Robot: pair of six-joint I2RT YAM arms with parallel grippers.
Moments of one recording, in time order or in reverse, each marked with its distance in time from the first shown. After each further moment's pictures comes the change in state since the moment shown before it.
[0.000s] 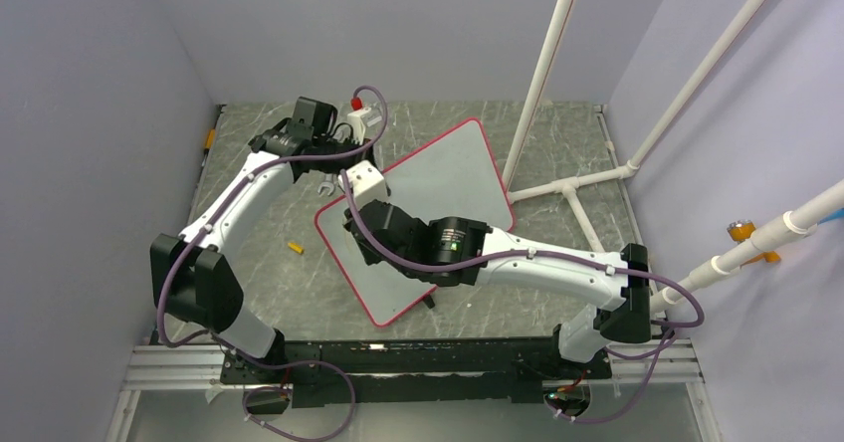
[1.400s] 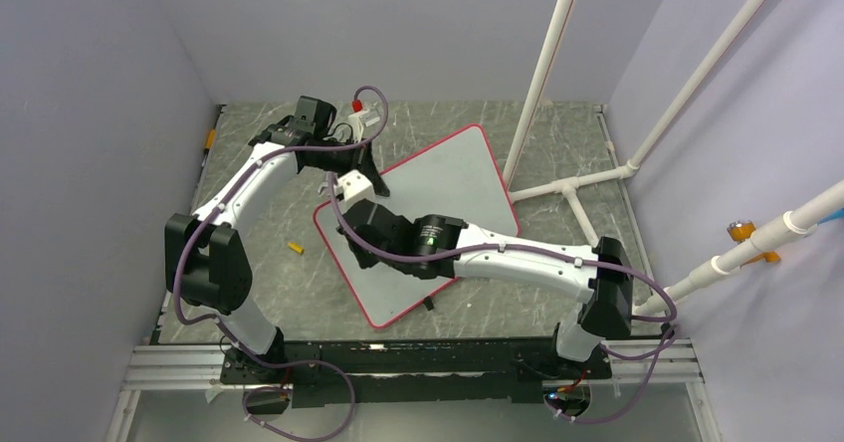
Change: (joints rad) left arm 0.050 0.092 0.018 -0.016 0.119 0.069; right arm -0.074 0.089 -0.040 0.058 -0.152 0.022
